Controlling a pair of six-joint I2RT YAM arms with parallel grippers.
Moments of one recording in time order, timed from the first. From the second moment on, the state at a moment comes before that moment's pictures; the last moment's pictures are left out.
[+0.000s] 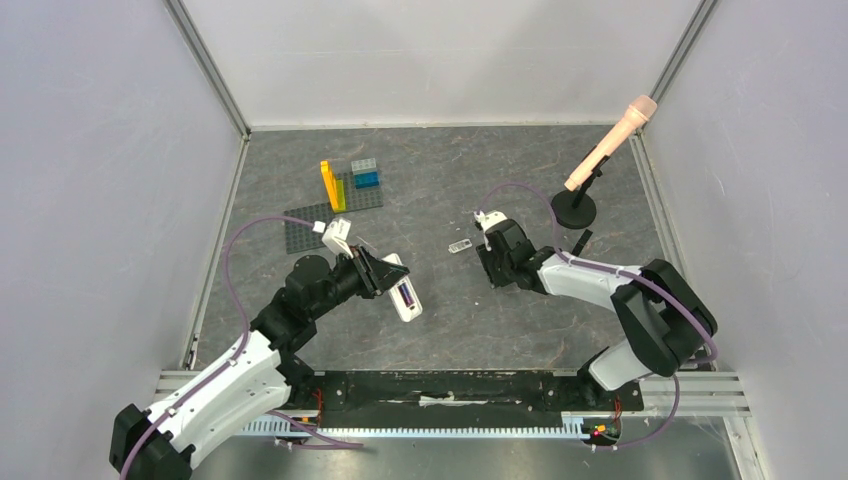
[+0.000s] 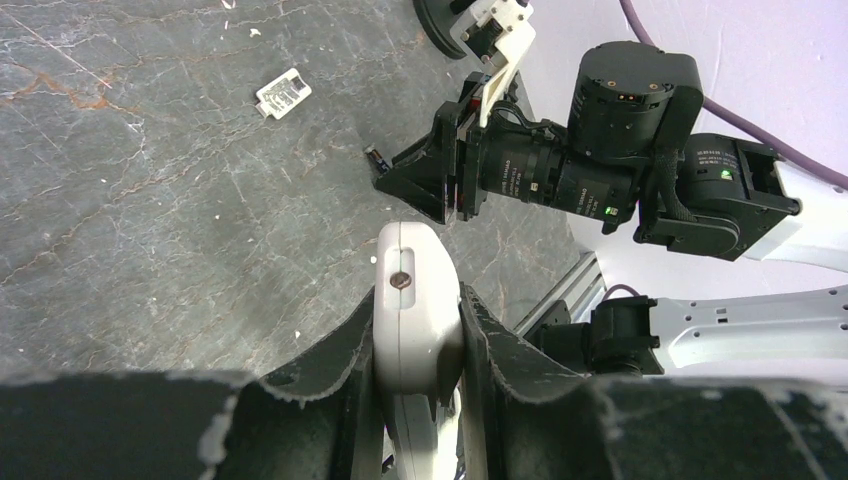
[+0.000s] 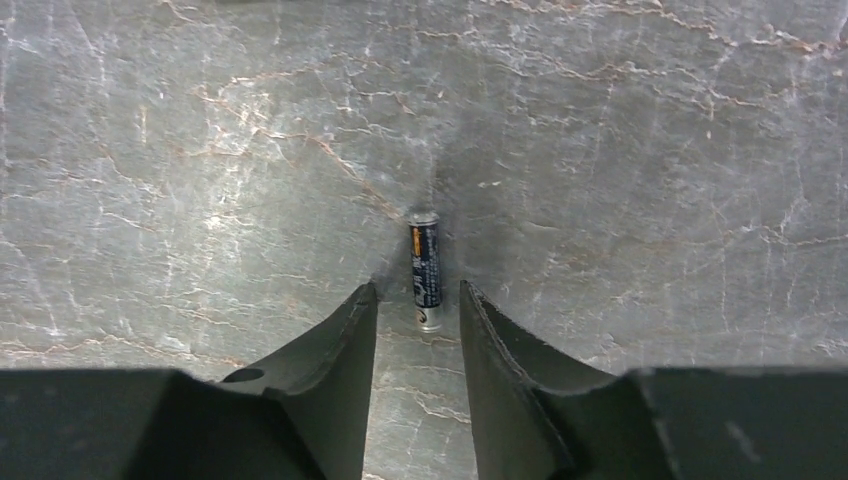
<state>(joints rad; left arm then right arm) -0.64 0.67 0.40 0.05 0.17 -0.83 0.63 1.51 0.71 -0.14 0.18 0.16</state>
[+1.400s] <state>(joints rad) -0.63 0.78 0.28 0.56 0.43 -0.92 0.79 0.87 0.49 0.29 -0.80 0.08</state>
